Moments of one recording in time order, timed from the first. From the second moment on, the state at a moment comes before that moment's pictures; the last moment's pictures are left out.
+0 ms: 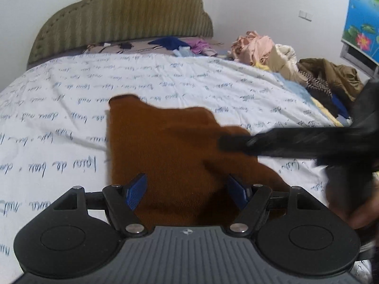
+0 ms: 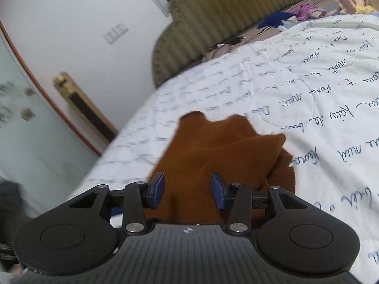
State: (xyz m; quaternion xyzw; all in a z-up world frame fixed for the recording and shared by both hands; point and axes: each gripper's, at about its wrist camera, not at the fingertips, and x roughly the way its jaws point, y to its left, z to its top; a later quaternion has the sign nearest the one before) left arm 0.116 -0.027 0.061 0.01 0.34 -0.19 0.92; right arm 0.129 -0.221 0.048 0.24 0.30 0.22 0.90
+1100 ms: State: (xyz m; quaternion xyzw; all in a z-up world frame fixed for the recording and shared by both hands) left arm 0.128 -0.051 0.046 0.05 0.36 -0.15 0.92; right arm 0.123 -0.235 0.055 0.23 0.30 0.18 0.91
